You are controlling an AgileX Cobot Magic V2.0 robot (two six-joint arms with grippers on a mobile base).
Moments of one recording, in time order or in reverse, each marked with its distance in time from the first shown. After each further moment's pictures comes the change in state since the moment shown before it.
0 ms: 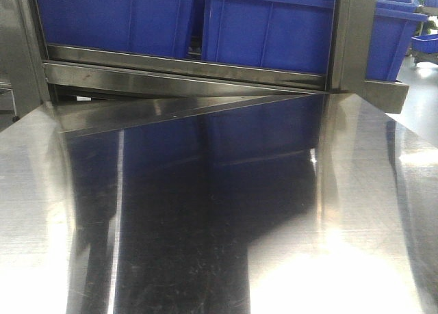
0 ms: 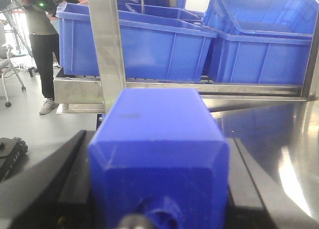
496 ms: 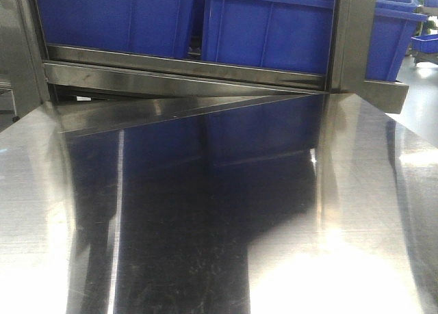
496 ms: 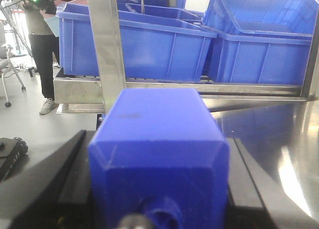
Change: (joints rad) left arm 0.000 0.000 0.000 0.000 0.000 0.000; right arm 0.000 0.000 0.002 0.004 -0.008 0.000
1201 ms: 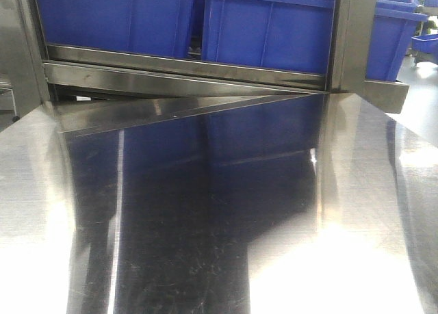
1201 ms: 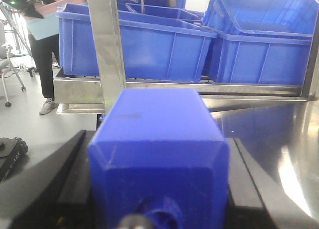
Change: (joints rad) left arm 0.000 0.000 0.000 0.000 0.000 0.000; right arm 0.000 0.559 0.007 0.136 -0.008 0.005
